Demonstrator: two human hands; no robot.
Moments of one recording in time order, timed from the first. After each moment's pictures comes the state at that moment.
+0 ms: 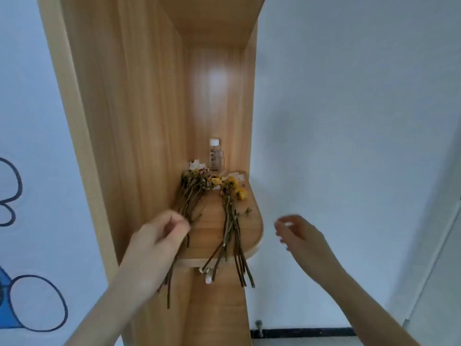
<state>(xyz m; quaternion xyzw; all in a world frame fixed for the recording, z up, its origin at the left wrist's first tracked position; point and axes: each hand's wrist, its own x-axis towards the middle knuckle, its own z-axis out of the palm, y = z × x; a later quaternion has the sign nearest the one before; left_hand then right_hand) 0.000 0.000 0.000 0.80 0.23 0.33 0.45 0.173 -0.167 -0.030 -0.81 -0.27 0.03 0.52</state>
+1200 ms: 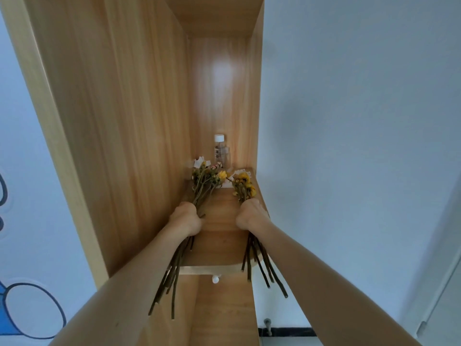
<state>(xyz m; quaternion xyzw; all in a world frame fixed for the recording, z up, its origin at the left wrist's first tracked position) 0.136 0.089 -0.031 0.87 0.43 0.09 0.22 0.227 -0.020 -0.031 -0.93 -0.22 0.10 0.29</state>
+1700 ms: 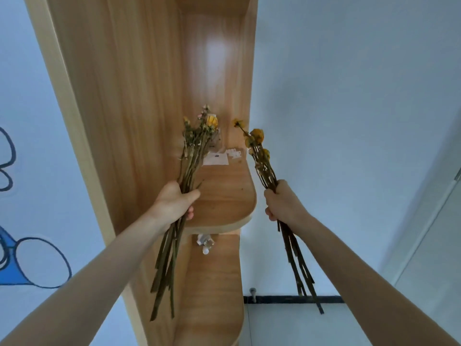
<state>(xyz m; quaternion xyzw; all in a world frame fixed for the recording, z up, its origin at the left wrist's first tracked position) 0.074 0.035 -0.025 0.74 0.31 0.24 0.54 0.204 -0.135 -0.027 -0.79 -0.25 0.13 0.54</state>
